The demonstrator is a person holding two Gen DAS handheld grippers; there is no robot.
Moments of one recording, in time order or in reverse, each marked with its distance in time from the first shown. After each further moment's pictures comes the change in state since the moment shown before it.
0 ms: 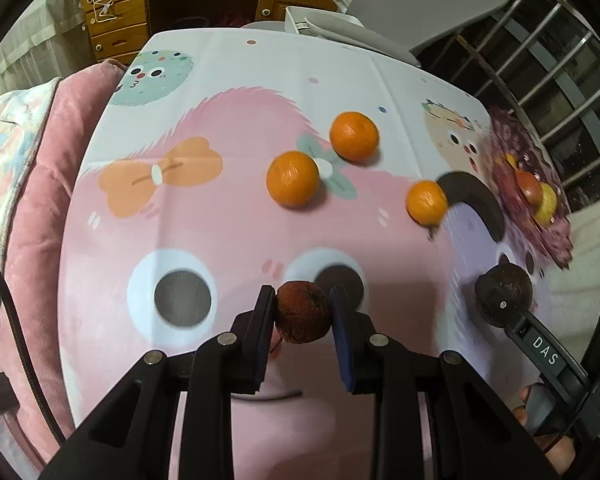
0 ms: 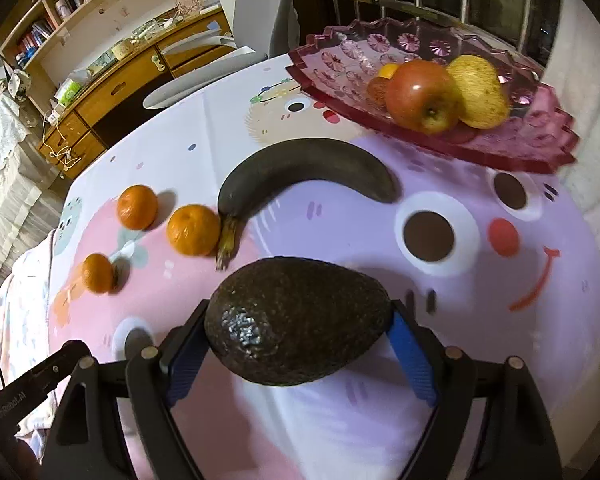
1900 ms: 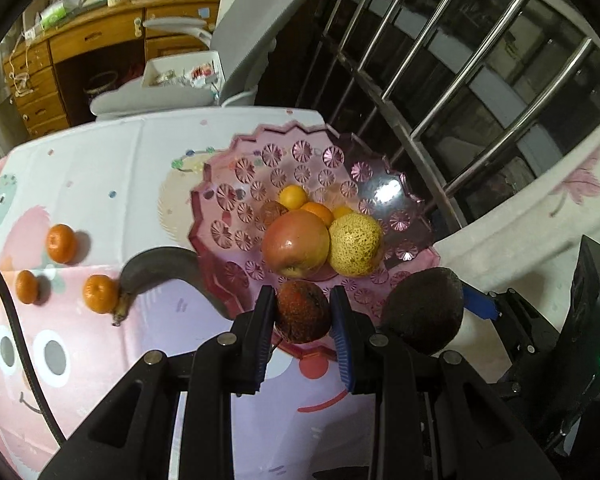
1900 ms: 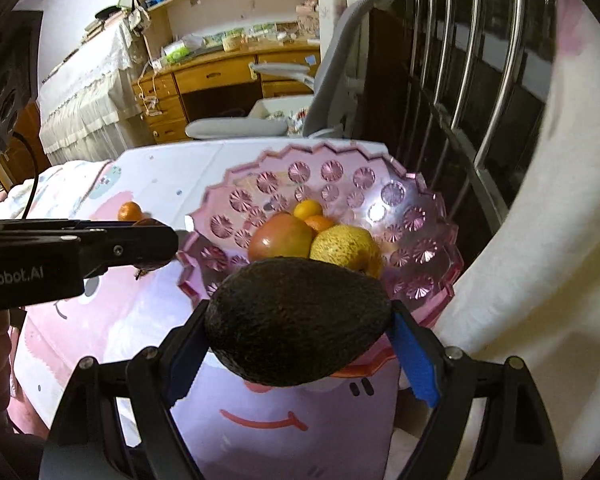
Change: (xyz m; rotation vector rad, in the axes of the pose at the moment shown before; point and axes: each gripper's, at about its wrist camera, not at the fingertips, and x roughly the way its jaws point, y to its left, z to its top) left arm 0.001 -0.311 0.049 0.137 -0.079 -0.120; right arm -0.064 -0.159 0.130 -0.525 -0.094 0.170
